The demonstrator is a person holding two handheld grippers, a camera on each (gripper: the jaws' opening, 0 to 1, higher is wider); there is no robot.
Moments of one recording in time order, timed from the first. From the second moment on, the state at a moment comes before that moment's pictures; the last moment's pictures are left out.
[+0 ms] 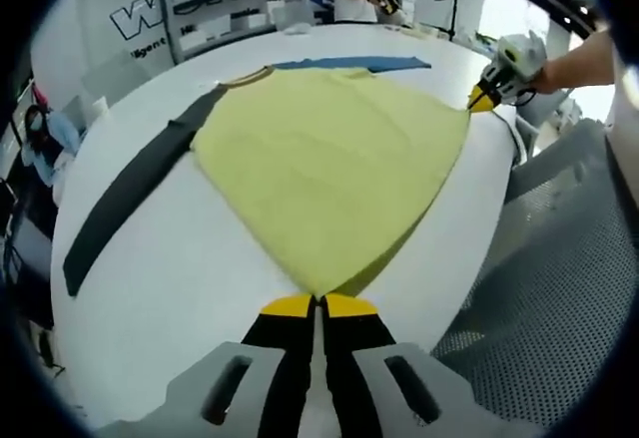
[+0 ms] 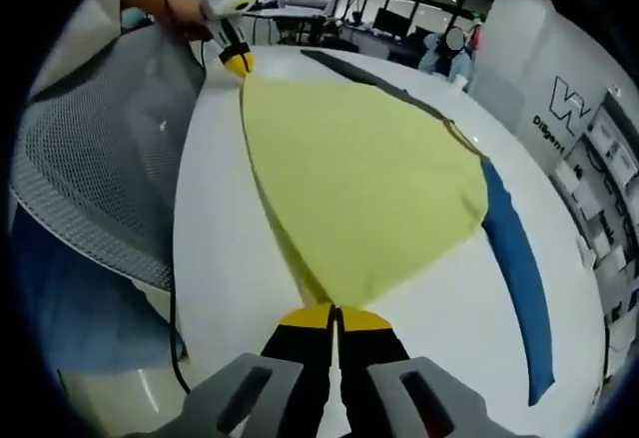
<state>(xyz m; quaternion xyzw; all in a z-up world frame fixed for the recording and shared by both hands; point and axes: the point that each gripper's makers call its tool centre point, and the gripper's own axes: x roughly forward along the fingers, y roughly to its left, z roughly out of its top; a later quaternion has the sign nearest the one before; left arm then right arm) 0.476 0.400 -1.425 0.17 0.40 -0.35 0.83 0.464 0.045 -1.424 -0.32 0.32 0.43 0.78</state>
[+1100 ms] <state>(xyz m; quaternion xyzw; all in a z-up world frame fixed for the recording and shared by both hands) 0.450 0.415 -1.441 0.18 0.46 -0.37 0.79 0.418 0.067 -1.439 -0.35 0.33 0.48 0.73</state>
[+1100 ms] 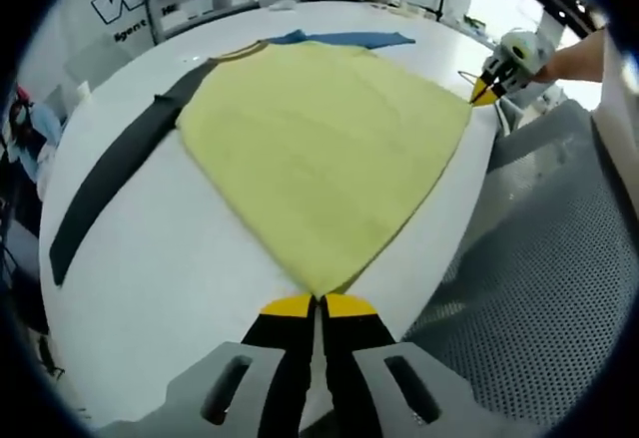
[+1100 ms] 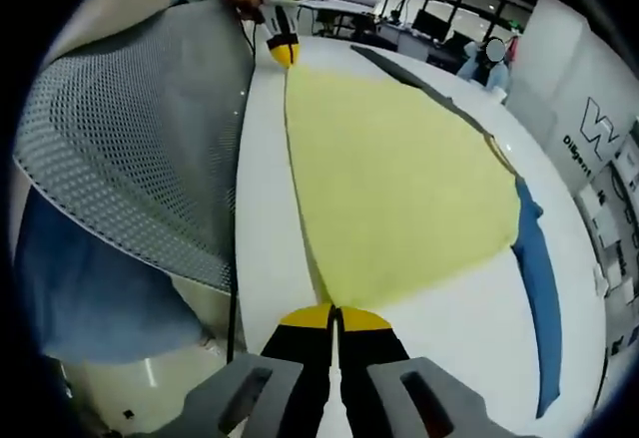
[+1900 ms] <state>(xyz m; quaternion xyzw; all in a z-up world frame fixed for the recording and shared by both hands) 0.438 0.414 -1.445 0.16 0.48 -0.38 0.77 0.408 0.067 -1.441 -0.34 0.34 0.48 0.73</state>
